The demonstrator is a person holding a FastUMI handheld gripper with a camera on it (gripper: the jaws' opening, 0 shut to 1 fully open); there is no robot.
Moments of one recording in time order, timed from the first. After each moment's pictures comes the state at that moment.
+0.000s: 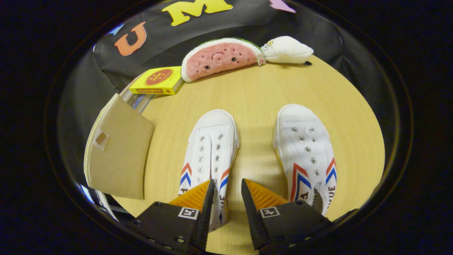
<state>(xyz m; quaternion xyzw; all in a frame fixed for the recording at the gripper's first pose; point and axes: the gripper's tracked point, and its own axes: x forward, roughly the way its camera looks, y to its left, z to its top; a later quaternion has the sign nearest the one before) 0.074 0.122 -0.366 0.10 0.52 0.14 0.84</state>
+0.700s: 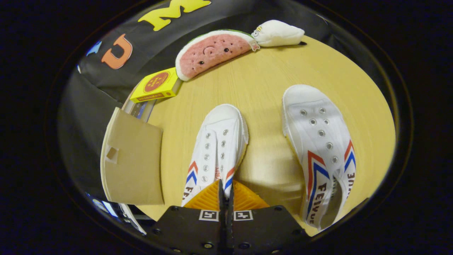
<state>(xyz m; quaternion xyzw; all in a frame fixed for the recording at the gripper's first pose) 0.067 0.136 -0.356 0.18 0.55 0.15 0.80</state>
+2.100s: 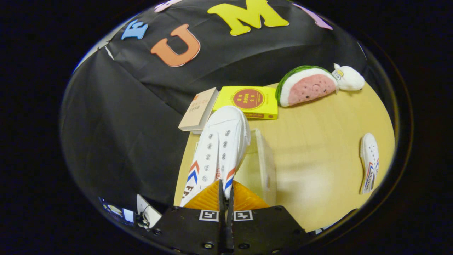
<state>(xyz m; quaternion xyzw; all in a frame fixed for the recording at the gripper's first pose) 0.037 0.400 -0.164 0.17 0.48 0.25 0.82</state>
